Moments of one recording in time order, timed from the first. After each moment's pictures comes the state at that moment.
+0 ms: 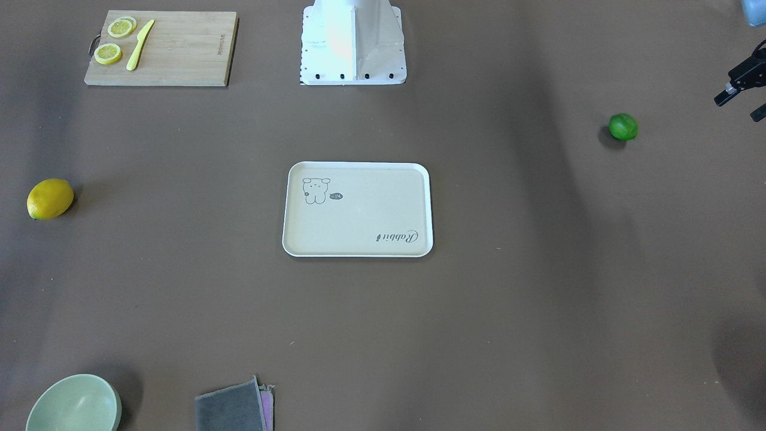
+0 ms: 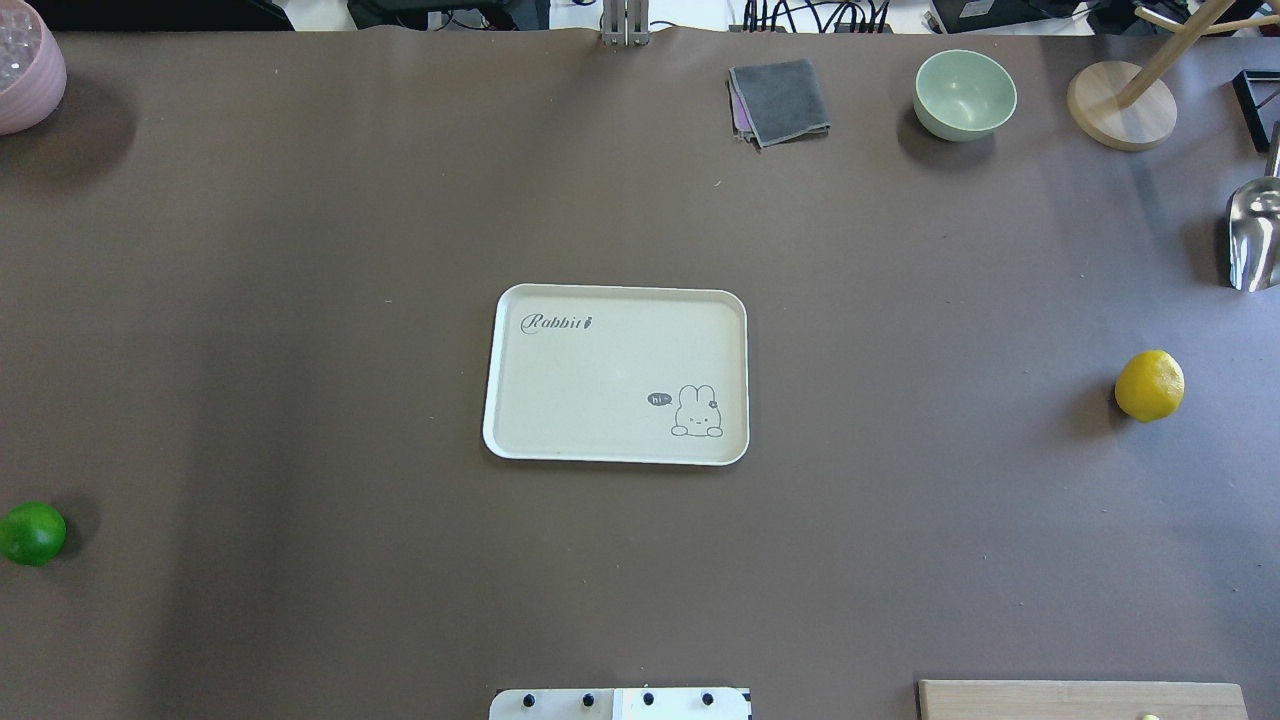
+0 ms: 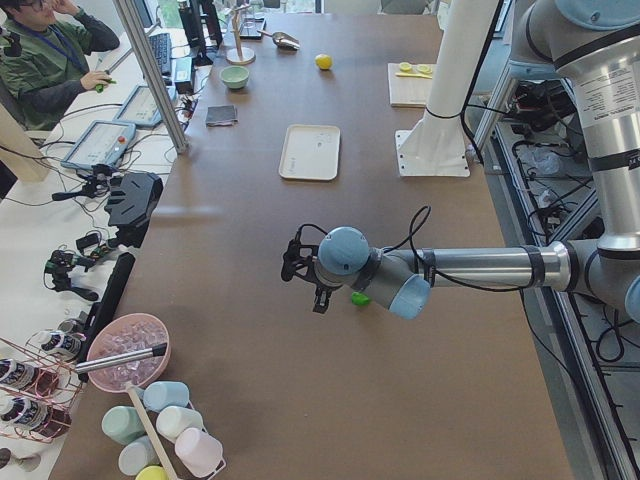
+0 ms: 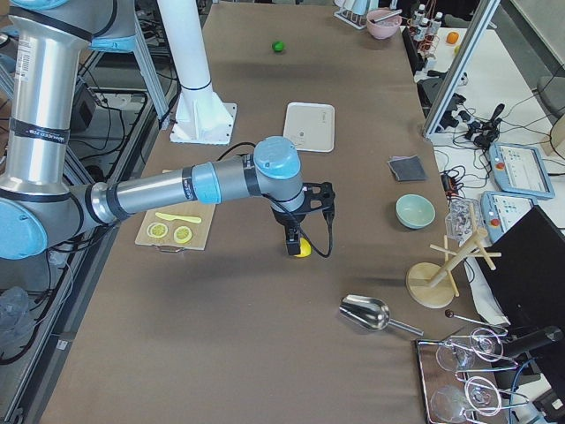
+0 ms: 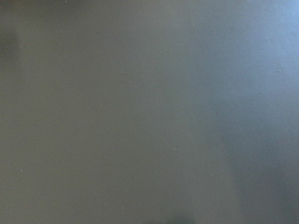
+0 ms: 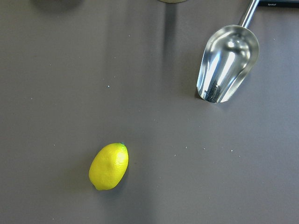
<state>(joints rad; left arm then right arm) -1.40 -1.23 -1.81 -2.23 -2.57 -0.39 1.56 -1.79 2.04 -1.58 2.39 0.11</state>
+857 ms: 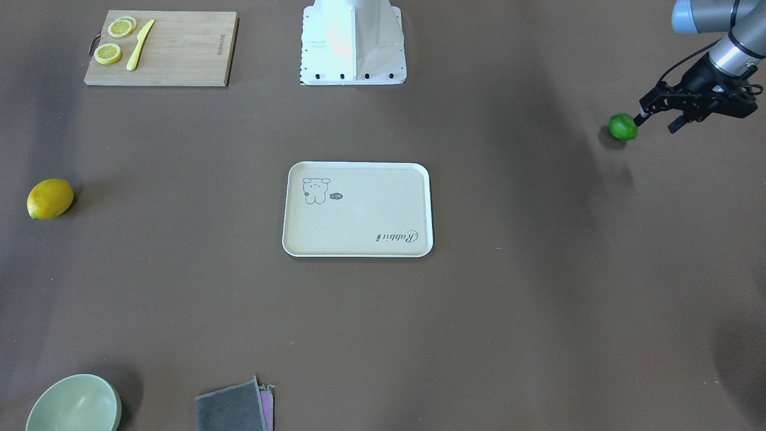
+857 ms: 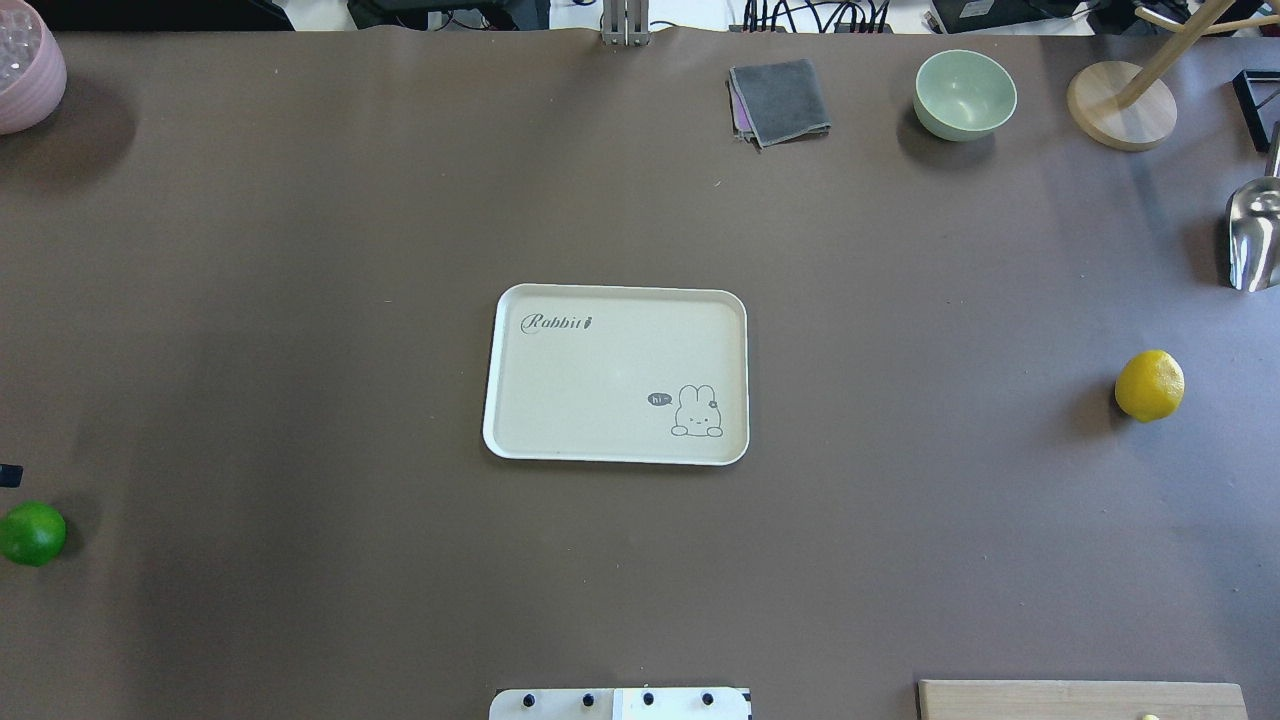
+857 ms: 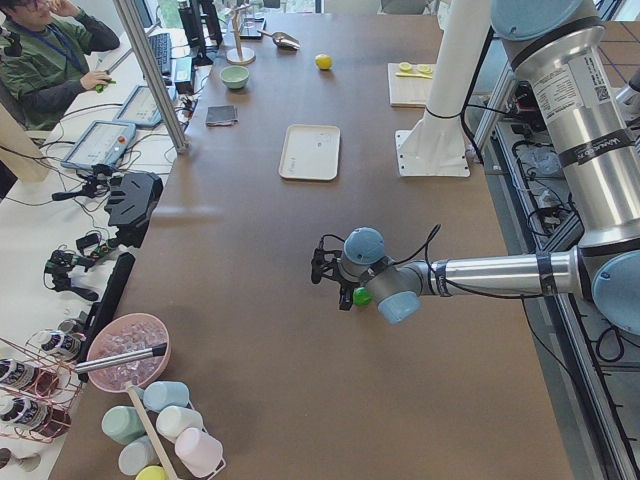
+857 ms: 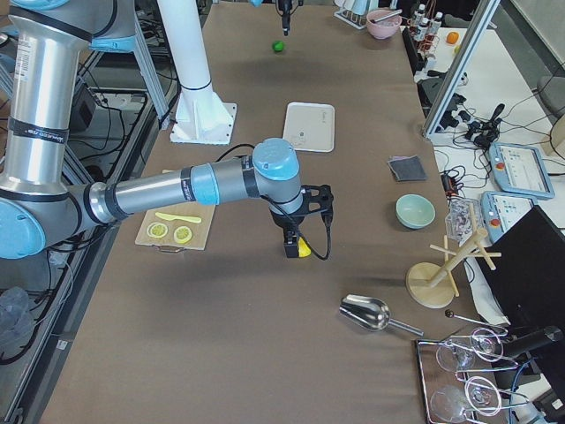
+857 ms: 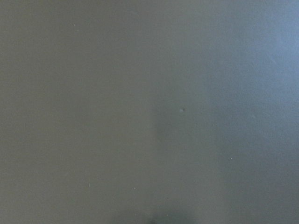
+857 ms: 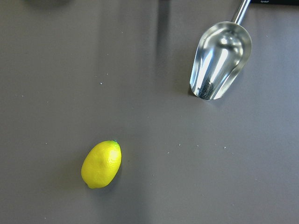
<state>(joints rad) -0.92 -1.16 -1.74 -2.65 -2.21 -0.93 1.56 -1.80 2.04 -1.58 2.37 0.11</state>
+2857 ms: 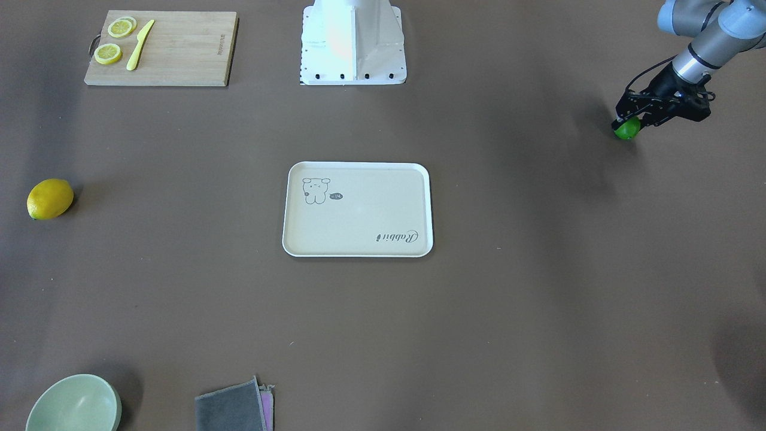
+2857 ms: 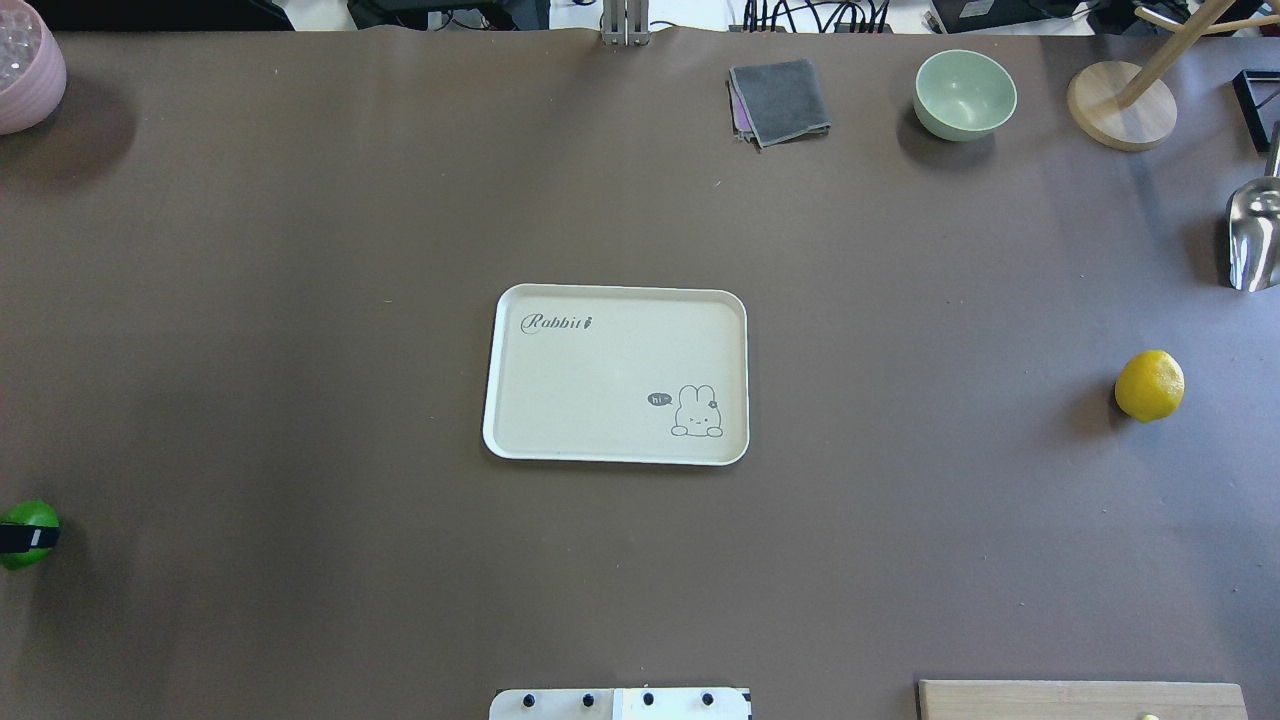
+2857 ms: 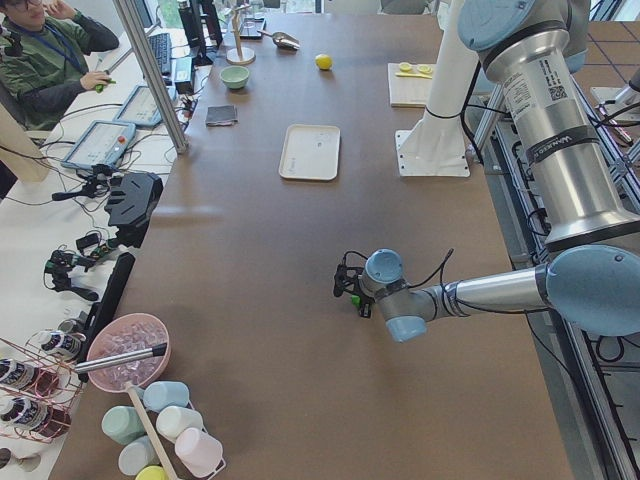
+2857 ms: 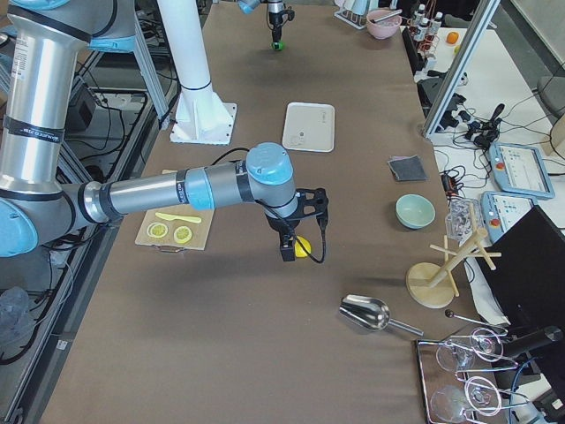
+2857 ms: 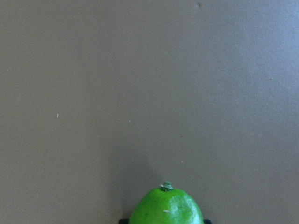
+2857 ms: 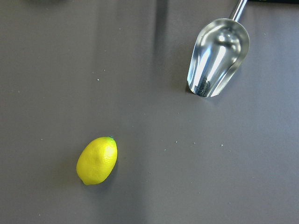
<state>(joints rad) -0.70 -1.15 -1.60 -2.92 -2.06 -1.03 1.56 -1.83 2.04 -1.53 2.36 0.11</state>
